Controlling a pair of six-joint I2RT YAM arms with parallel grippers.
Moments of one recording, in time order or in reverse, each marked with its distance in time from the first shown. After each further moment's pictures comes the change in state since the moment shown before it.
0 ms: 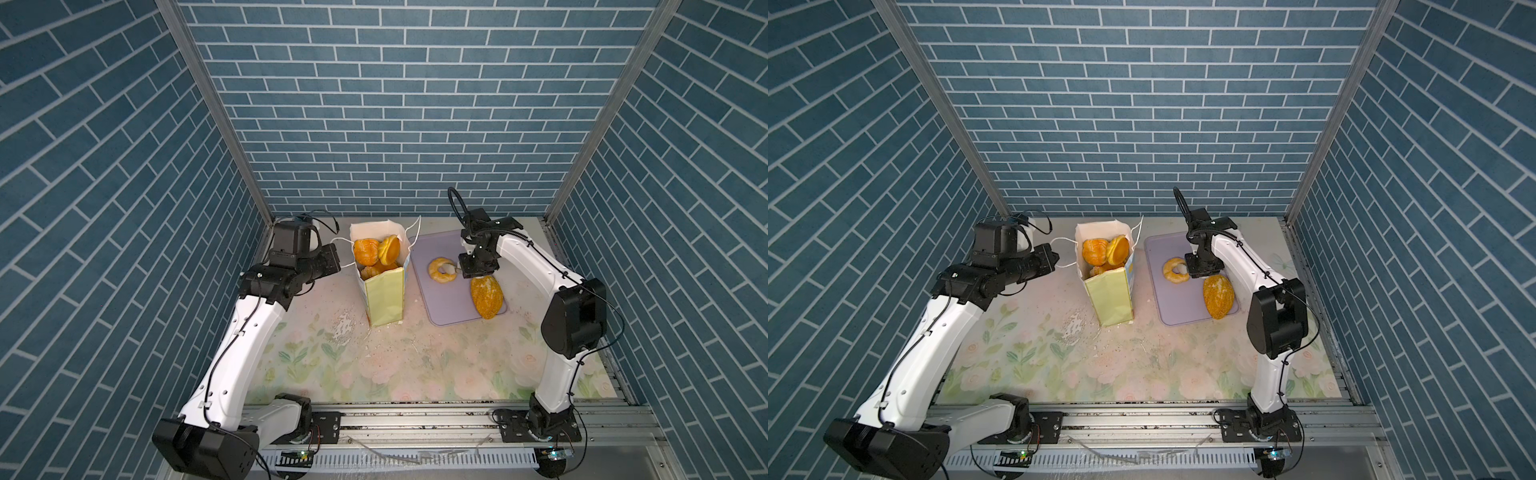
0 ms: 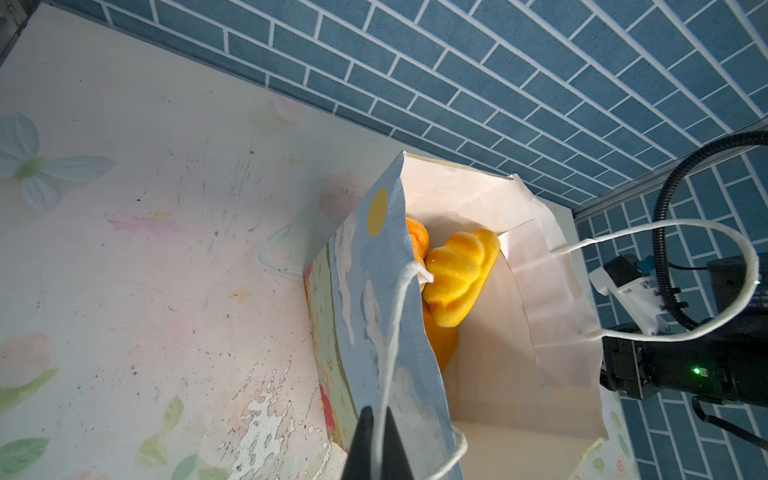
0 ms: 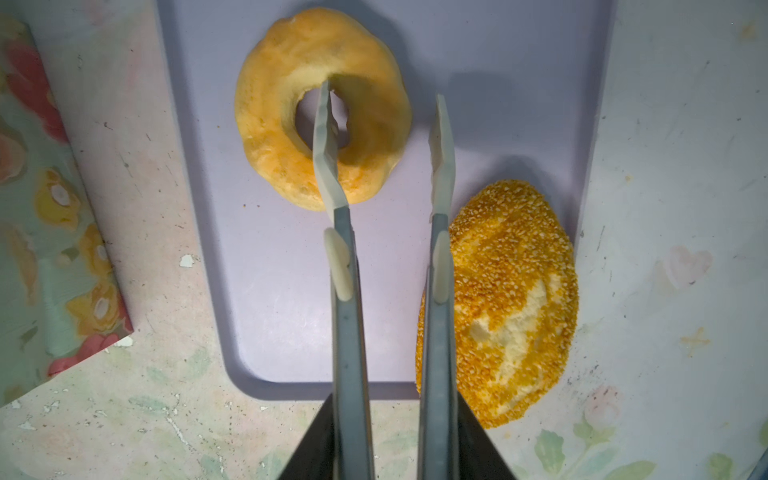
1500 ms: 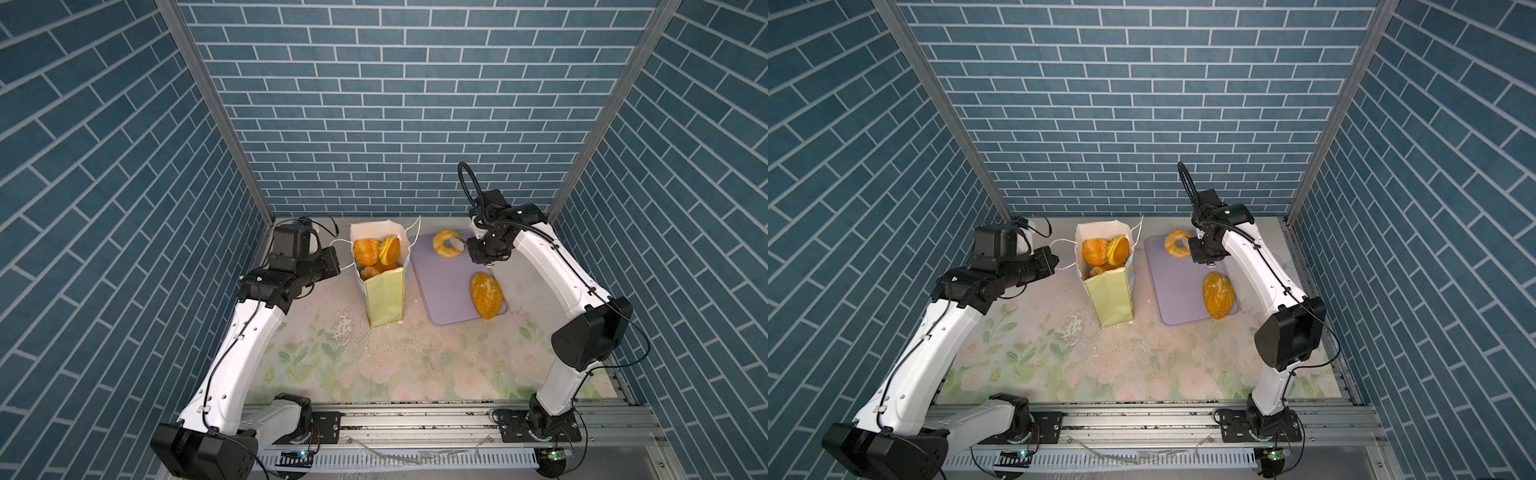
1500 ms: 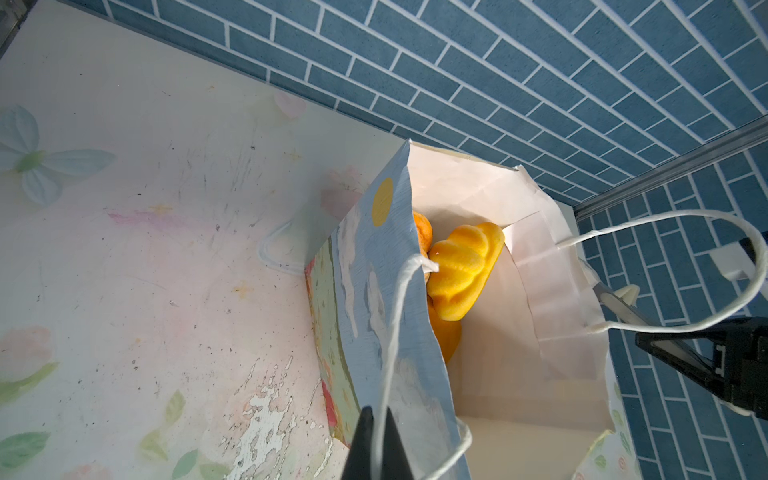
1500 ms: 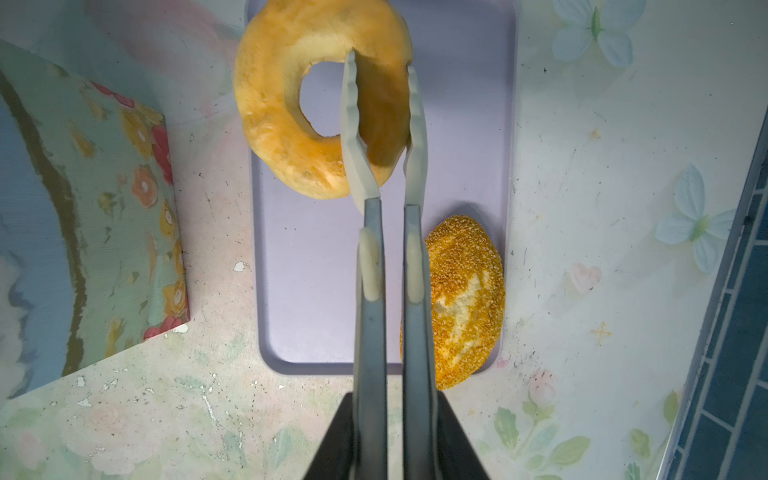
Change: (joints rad) left arm 0.000 -0.023 -0.033 0.008 0.001 -0.001; right arm 0.012 -0.121 0.174 -0.118 0.053 -0.024
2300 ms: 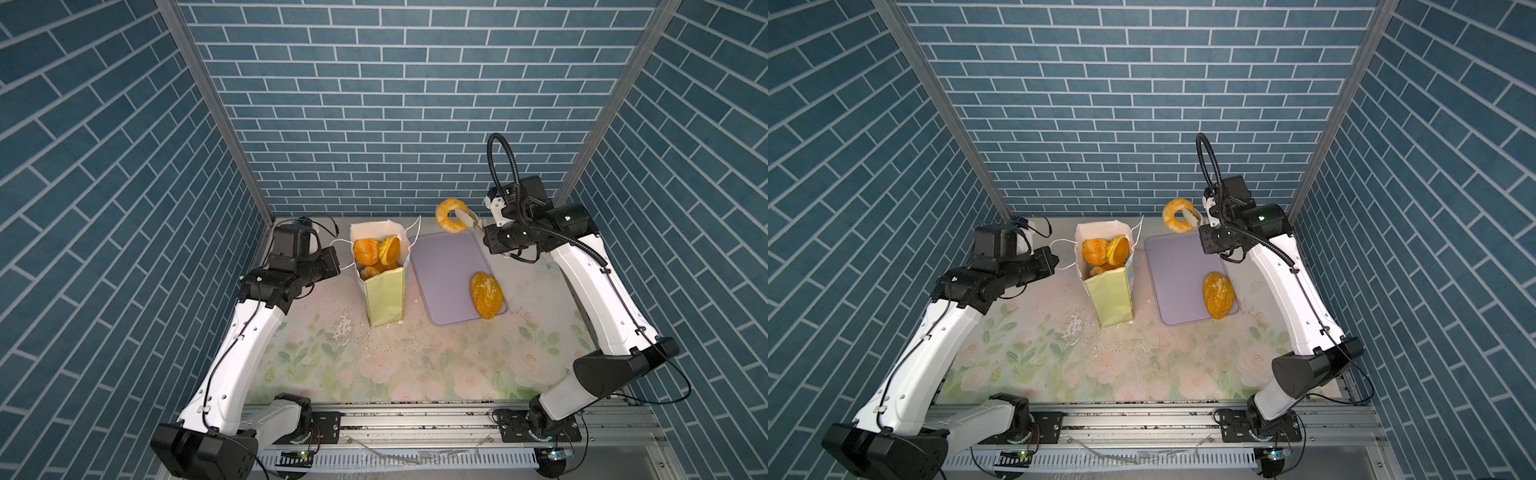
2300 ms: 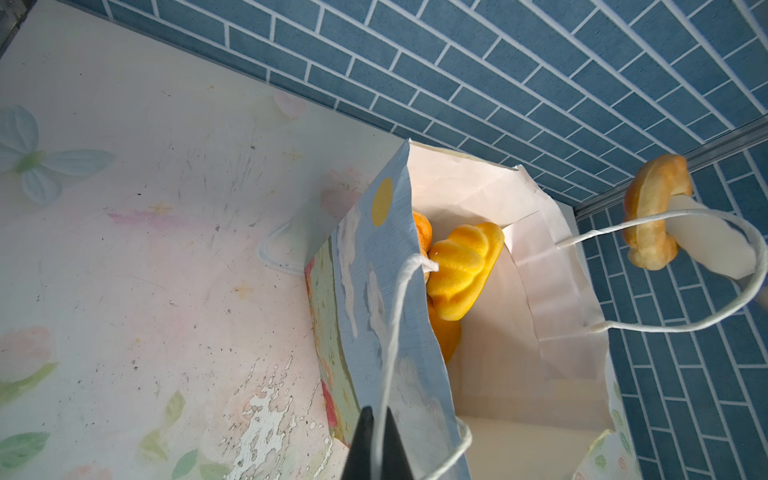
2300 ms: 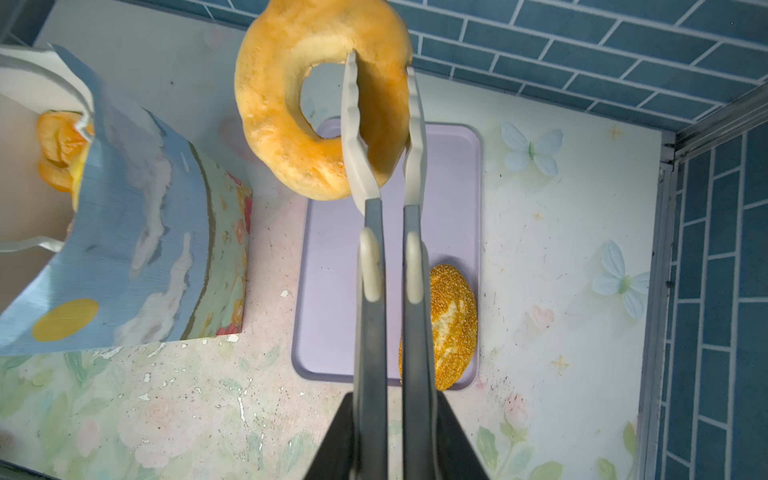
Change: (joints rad) left arm 0.000 -0.001 0.000 0.001 0.000 0.000; right arm 0.005 -0.205 0.095 -0.001 -0.021 -0.055
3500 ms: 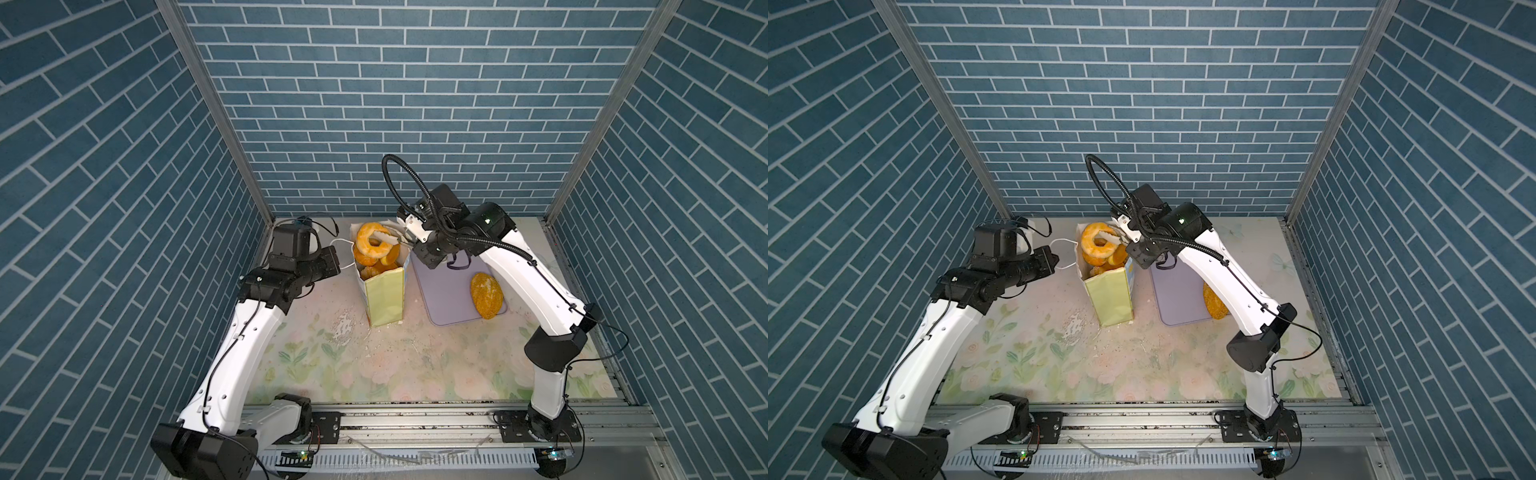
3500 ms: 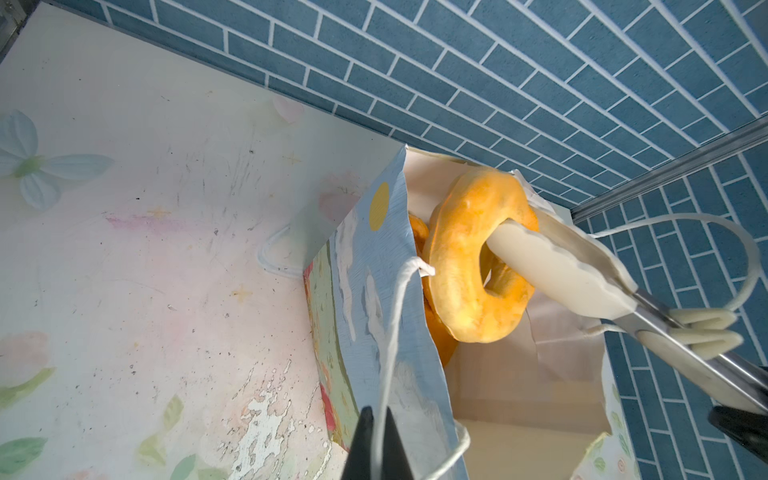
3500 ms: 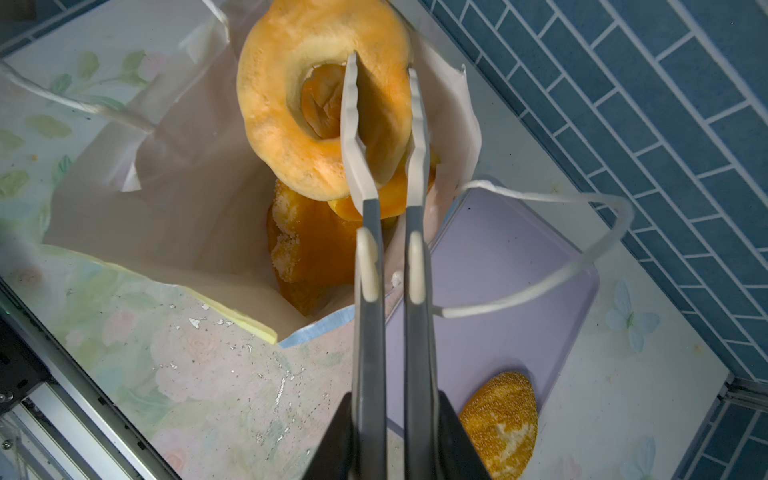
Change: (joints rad) left arm 0.000 0.000 0.000 0.010 0.000 -0.001; right arm 0.410 0.341 0.378 -0.091 0.081 -0.215
